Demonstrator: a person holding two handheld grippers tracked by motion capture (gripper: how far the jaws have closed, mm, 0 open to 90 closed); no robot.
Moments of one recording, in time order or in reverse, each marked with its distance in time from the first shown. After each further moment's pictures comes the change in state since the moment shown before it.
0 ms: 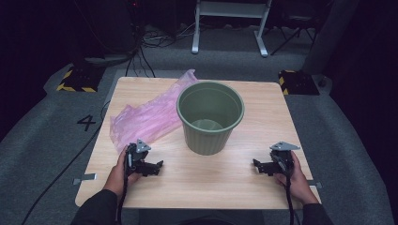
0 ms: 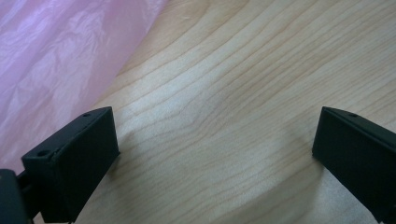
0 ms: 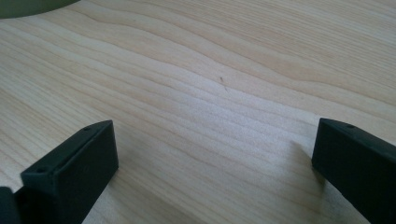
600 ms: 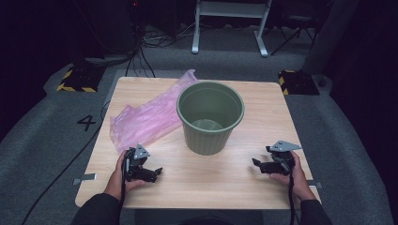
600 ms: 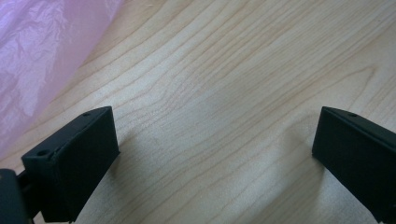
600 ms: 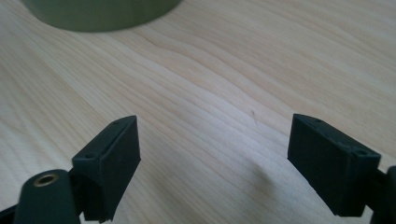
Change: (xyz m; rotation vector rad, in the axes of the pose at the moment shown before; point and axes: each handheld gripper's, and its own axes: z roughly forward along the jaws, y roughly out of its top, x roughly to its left) left arm -0.004 -0.013 -0.012 0.005 -0.076 0.081; right arm 0.004 0.011 -0.016 -0.080 0.122 -0.144
